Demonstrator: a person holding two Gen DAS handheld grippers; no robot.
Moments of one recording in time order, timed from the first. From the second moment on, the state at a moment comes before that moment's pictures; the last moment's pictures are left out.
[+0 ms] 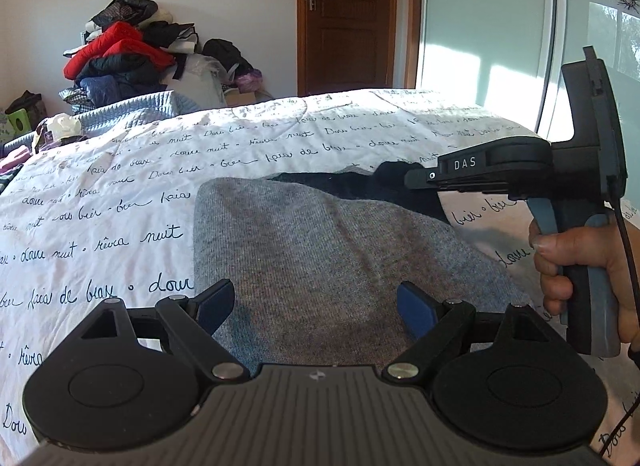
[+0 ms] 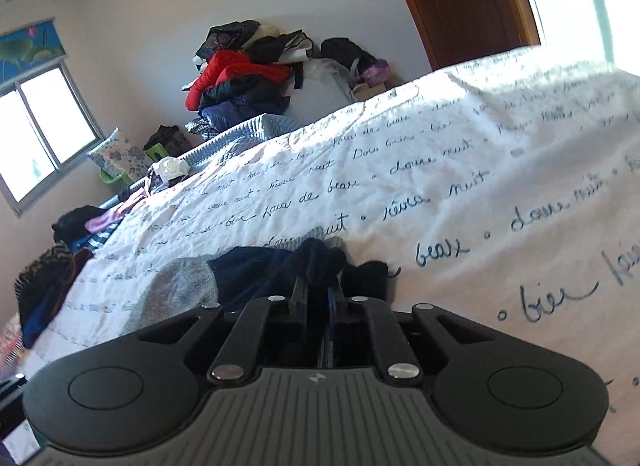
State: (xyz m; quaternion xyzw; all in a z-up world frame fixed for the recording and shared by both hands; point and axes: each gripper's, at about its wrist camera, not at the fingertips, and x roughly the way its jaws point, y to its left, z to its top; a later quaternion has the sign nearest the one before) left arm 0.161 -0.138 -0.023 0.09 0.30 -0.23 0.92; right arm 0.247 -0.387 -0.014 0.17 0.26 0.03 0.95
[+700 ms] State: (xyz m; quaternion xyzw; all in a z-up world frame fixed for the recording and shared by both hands) left arm 0.165 -0.140 -0.030 0.09 0.31 -0.22 0.92; right arm 0.224 -0.364 -0.007 0.12 0.31 0.07 0.94
